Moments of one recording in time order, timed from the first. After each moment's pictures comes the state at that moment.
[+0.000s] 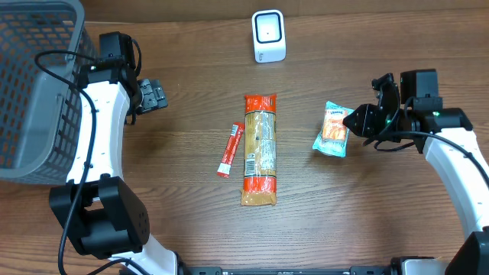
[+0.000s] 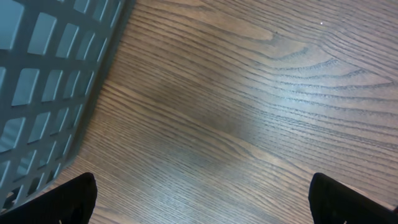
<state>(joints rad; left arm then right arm) 0.15 1.81 1.60 -1.06 -0.21 -0.23 0.03 1.50 1.08 -0.69 -0.50 0.23</state>
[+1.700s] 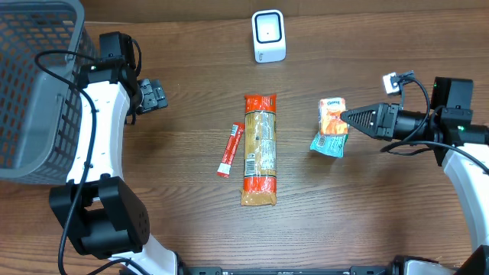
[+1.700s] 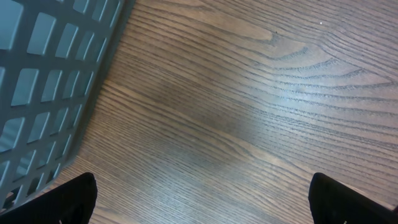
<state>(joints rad) 0.15 1.81 1.60 -1.06 -0.21 -0.23 -0.12 1.41 0.99 -0.52 -1.31 0.24</state>
